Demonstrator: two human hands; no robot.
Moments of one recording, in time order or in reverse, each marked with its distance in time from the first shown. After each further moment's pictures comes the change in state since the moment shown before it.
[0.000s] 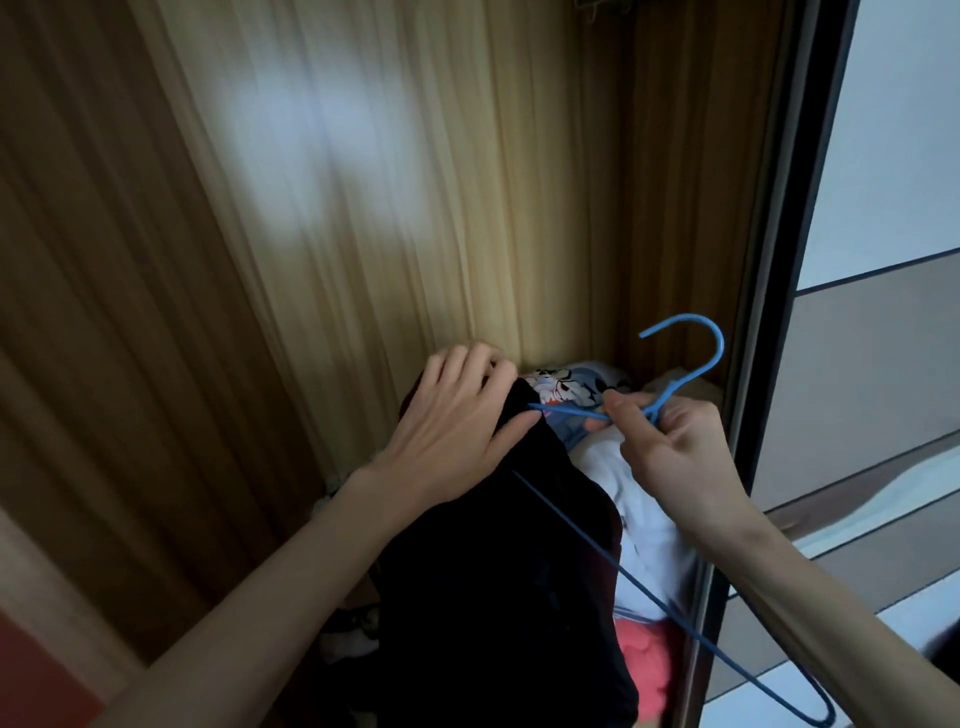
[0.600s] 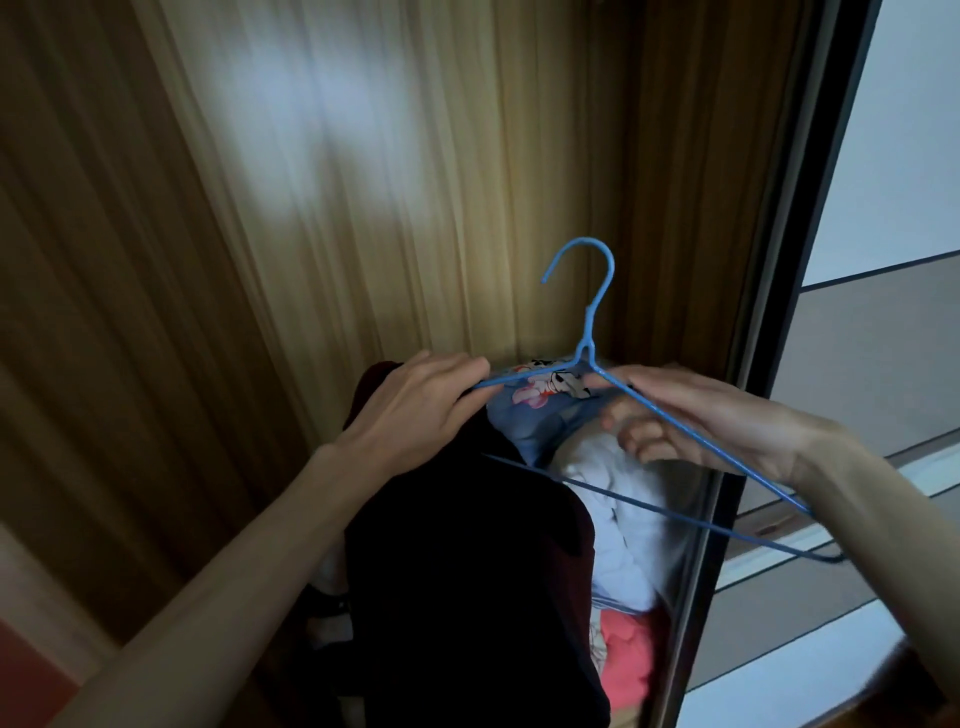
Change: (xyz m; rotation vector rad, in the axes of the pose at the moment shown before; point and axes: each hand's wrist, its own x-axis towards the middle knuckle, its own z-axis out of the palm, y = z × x) left_hand -0.004 -0.032 0.005 -0.273 0.021 0.034; right_hand 0.060 0.007 -0.060 0.136 -0.732 0.431
